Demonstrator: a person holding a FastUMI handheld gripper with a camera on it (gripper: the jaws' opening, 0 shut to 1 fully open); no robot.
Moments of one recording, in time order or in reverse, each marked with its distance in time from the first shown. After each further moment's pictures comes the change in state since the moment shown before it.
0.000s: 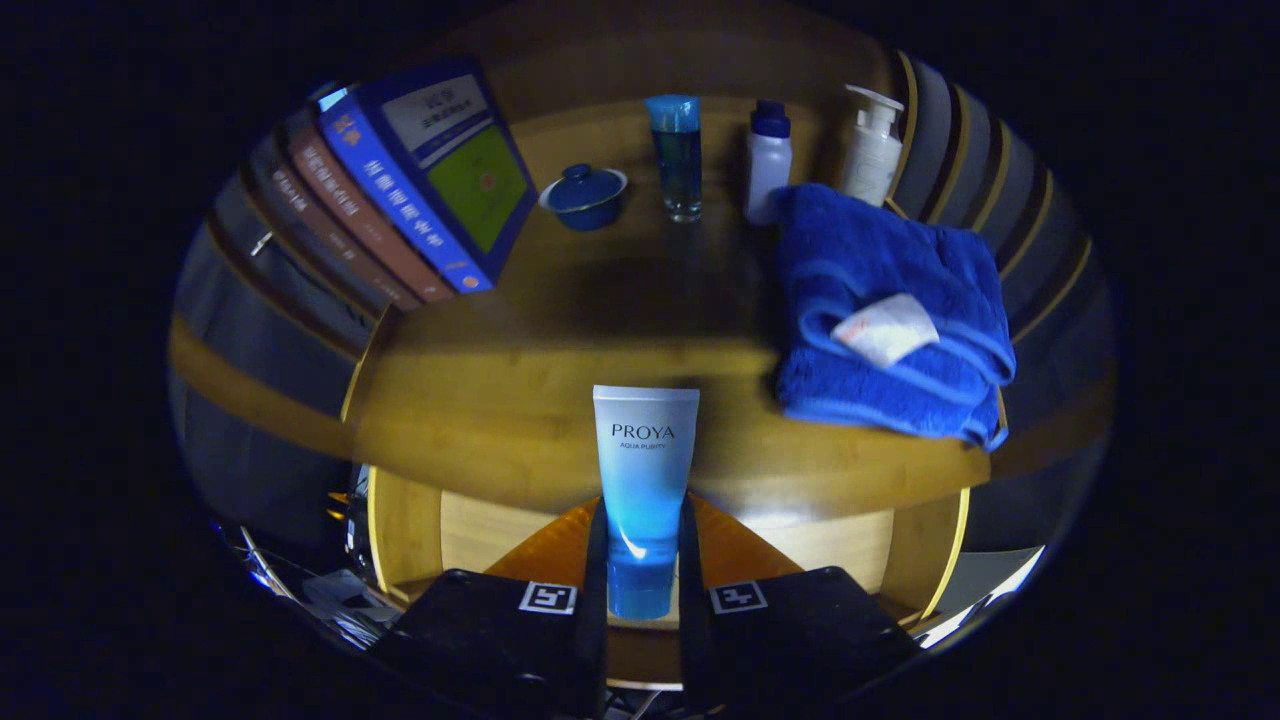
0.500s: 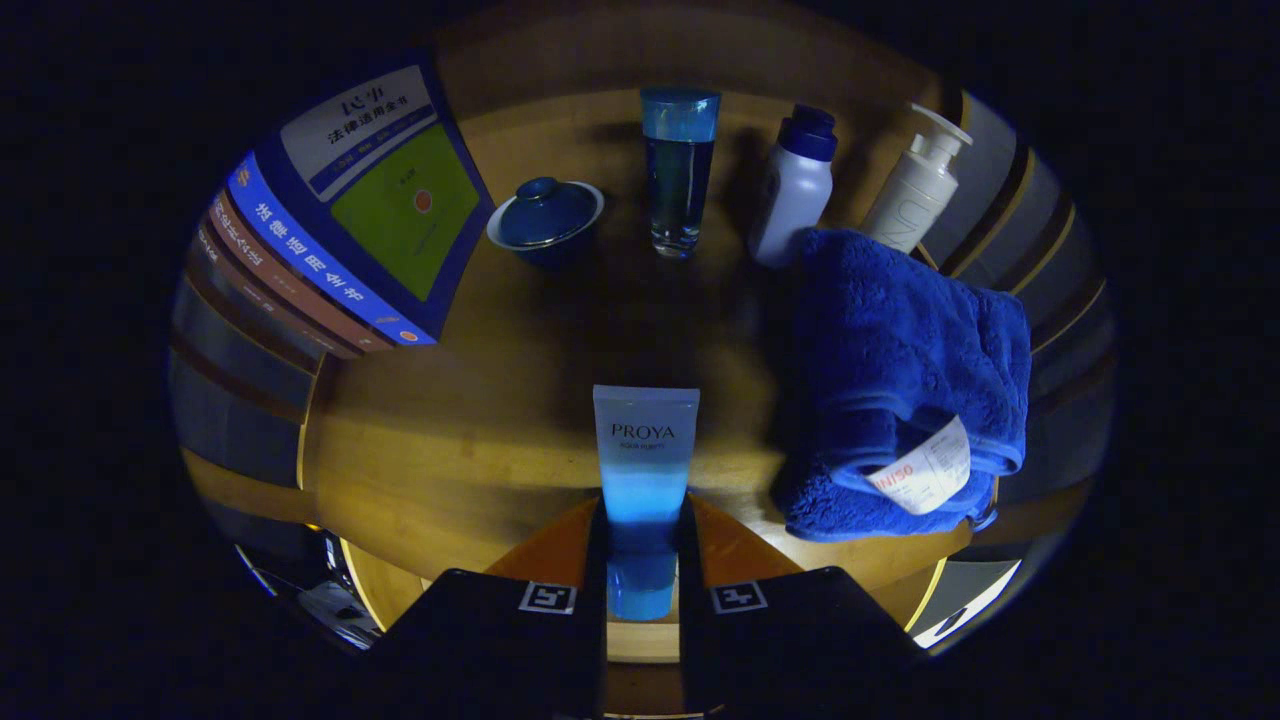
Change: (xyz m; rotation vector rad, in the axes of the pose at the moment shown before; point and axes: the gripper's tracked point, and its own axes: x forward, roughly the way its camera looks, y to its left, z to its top) arm 0.034 0.005 0.044 -0.014 0.038 -0.047
